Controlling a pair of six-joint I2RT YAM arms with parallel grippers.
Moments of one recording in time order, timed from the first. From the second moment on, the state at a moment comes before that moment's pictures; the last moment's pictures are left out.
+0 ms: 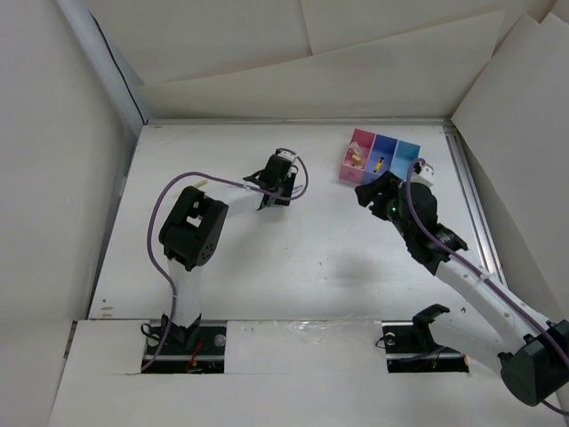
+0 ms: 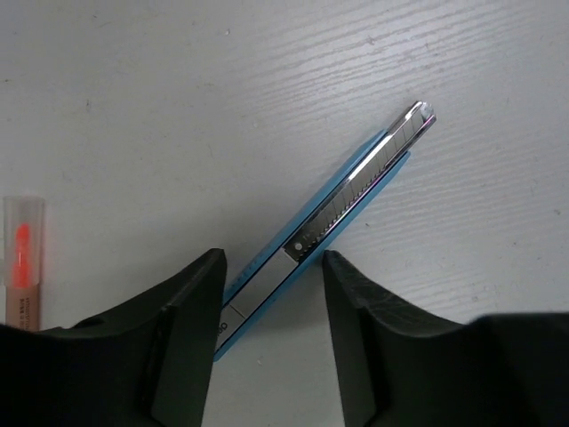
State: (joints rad) left arm -0.57 2.02 1.31 -0.13 -0.18 -0.20; right arm 0.46 0.96 0.74 -0.10 0.25 0.79
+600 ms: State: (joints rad) left arm -0.59 1.98 1.22 -0.03 -0.17 -0.24; right arm 0.44 0.93 0.72 -0.10 0.23 0.79
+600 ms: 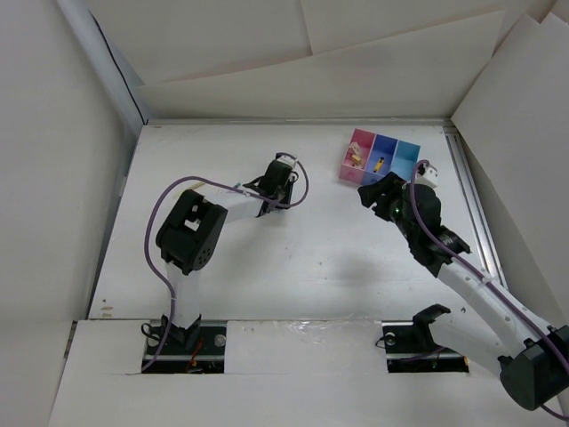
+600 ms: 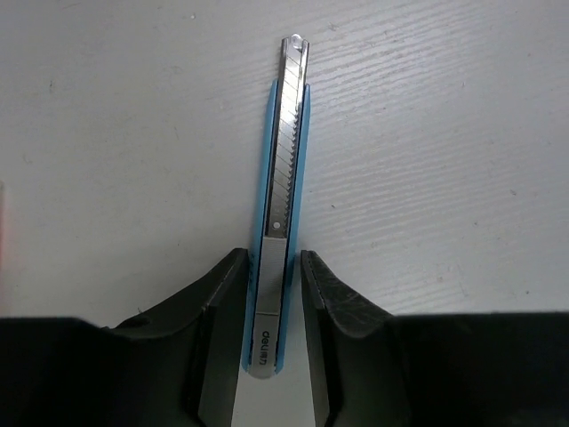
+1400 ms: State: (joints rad) left arm -0.62 1.85 1.07 -0.02 -0.12 -0.34; right arm 0.42 0.95 0.72 -0.10 0.23 0.80
